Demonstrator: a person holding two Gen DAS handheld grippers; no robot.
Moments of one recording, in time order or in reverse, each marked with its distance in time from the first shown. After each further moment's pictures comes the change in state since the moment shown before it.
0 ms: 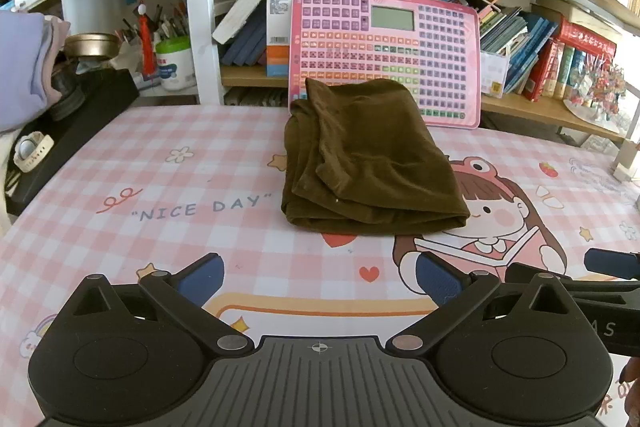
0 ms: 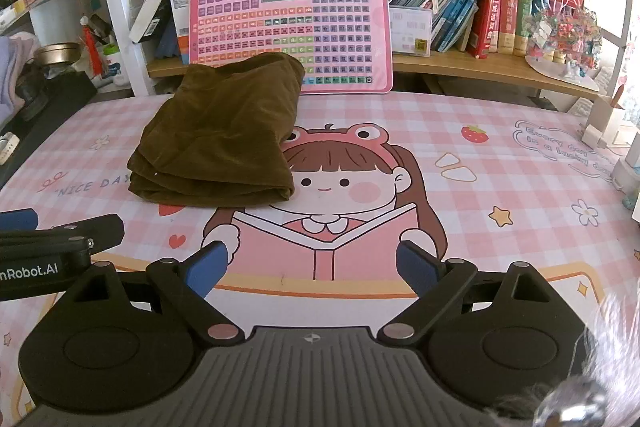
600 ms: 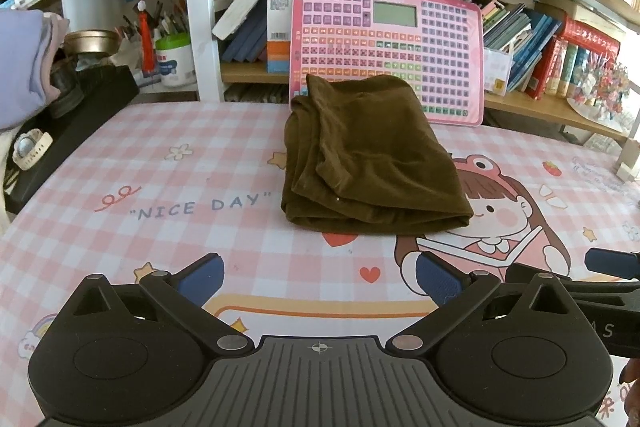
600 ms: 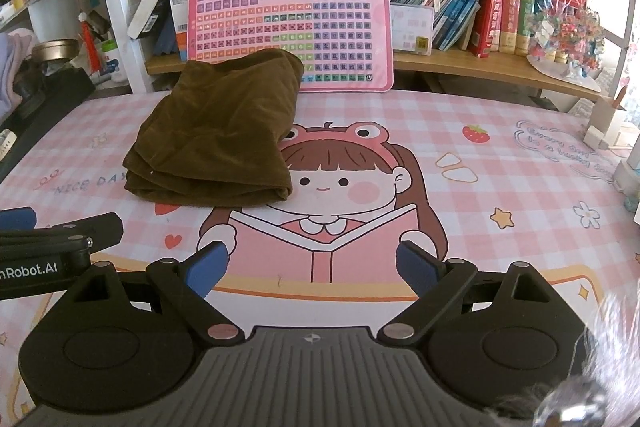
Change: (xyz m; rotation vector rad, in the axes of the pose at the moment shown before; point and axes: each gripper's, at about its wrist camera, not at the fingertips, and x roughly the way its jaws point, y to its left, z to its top) left arm 0.006 -0.001 0.001 -0.003 0.012 0.005; right arm 0.006 -0.001 0.001 -0.008 0.010 -0.002
